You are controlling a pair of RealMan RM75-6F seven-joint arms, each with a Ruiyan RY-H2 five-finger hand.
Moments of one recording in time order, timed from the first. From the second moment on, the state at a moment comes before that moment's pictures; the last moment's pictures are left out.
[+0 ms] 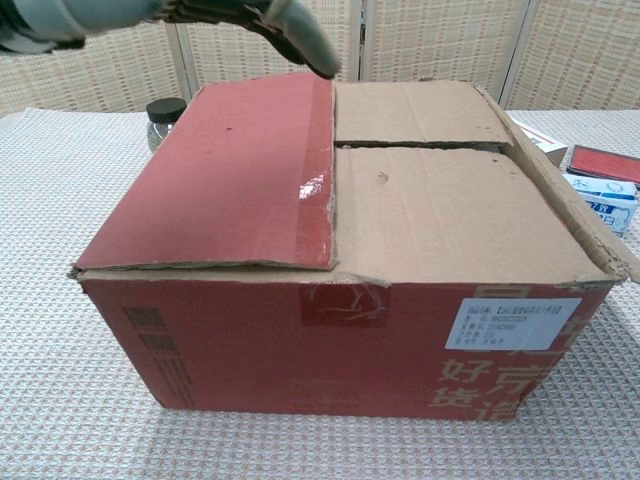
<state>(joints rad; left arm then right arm) -0.82 -1.04 -0.15 -1.94 1.89 0.92 -0.22 0.28 -0.66 0.02 -1.90 -1.73 1.41 0.26</state>
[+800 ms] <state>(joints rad) -0.96 -1.19 -0.16 -1.83 1.74 0.79 0.07 0.26 -0.70 0.02 -1.84 -1.71 1.40 0.31</state>
